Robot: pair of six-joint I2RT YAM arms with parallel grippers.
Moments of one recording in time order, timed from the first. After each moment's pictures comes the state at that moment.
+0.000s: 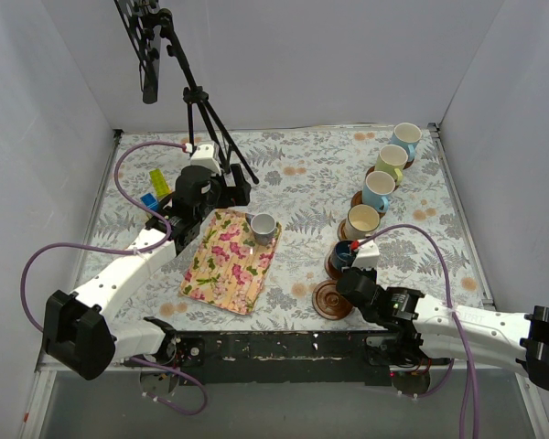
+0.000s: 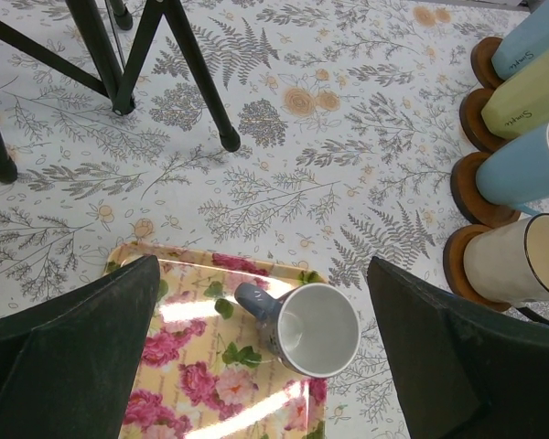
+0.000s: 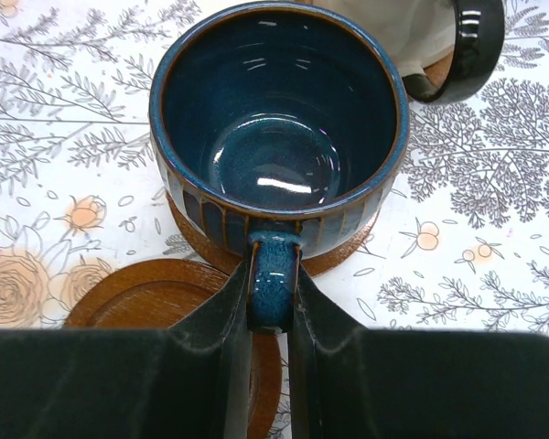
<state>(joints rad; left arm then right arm) -0.49 1.21 0.94 -0.08 -0.15 -0.38 1.14 0.82 0.30 -0.31 0.77 0.69</state>
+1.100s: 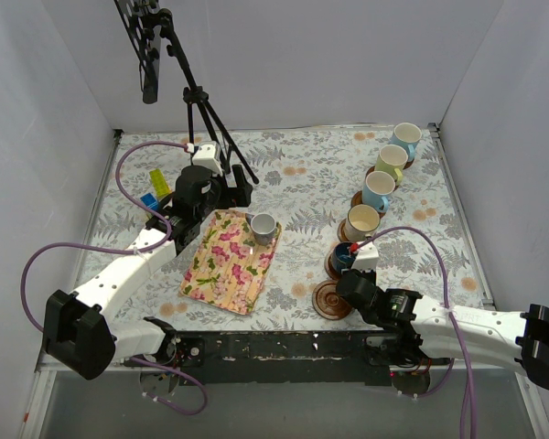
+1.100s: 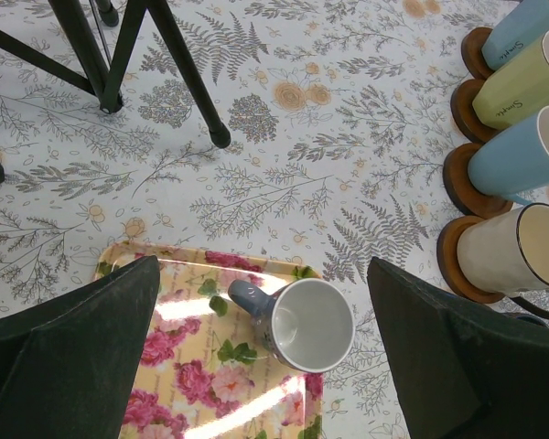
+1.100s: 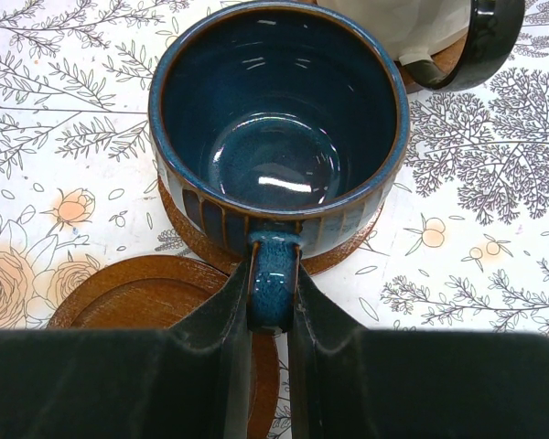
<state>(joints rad) -0.49 1.22 0.94 -0.08 -0.12 -0.37 1.14 0.84 0.26 -0.27 0.77 0.69</state>
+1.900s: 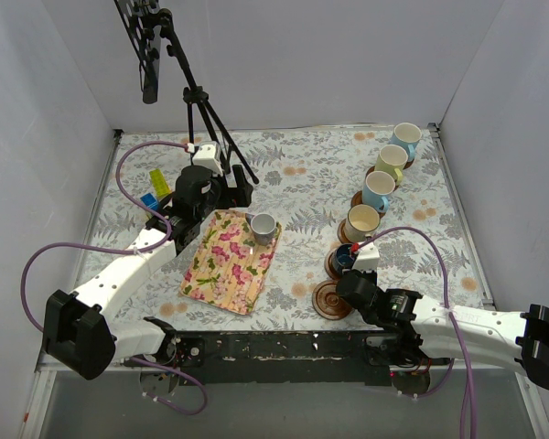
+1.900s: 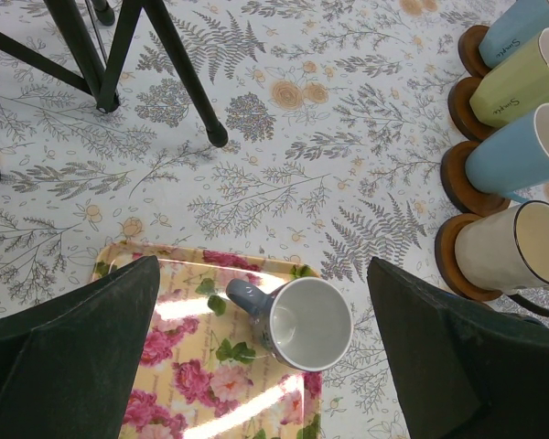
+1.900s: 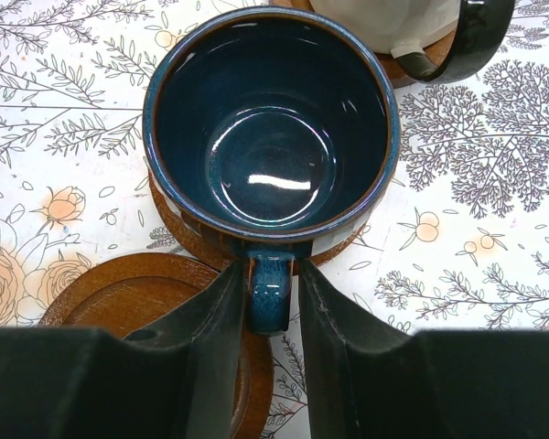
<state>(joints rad) -0.49 1.22 0.94 -0.08 -0.11 -0.37 1.14 0.84 0.26 -0.29 0.77 0.70</state>
